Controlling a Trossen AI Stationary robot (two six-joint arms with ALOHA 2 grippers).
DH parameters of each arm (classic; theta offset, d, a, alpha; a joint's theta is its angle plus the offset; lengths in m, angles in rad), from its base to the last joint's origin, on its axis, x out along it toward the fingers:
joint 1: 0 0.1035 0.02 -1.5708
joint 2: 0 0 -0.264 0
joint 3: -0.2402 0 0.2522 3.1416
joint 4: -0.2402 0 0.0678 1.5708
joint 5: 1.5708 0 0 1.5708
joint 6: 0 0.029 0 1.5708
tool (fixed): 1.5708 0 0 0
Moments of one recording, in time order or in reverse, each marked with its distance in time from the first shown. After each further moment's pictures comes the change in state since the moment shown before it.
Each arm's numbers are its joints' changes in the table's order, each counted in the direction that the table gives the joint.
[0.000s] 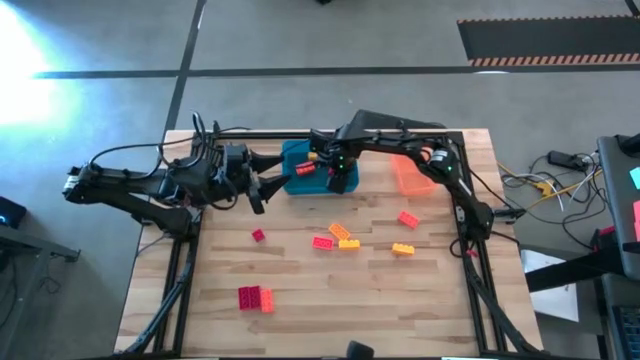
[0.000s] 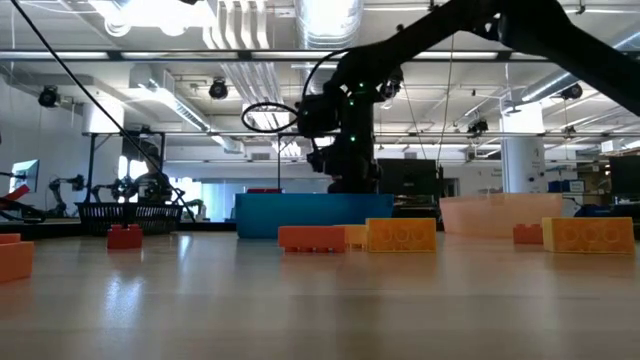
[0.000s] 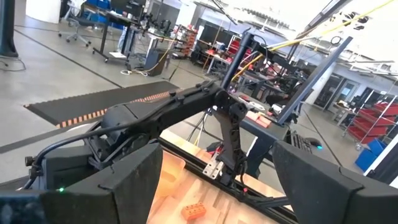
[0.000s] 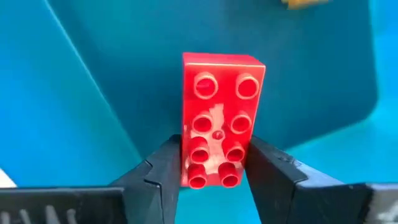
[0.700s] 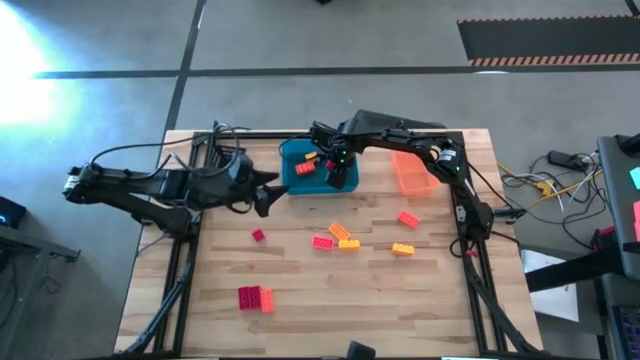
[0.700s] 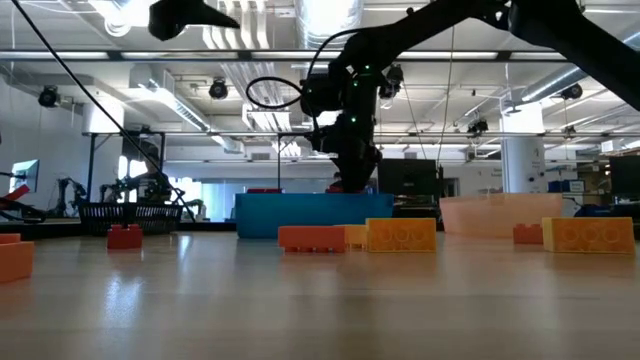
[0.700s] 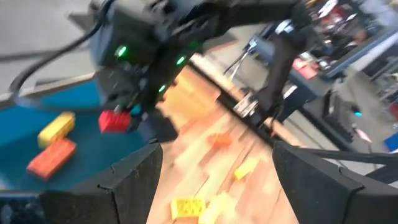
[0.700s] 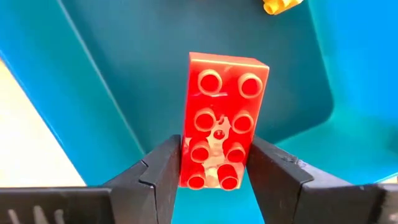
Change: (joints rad) left arm 0.000 0.010 0.001 -0.389 -0.015 -0.348; right arm 0.000 -0.076 -0.001 0.018 -0.002 0.000
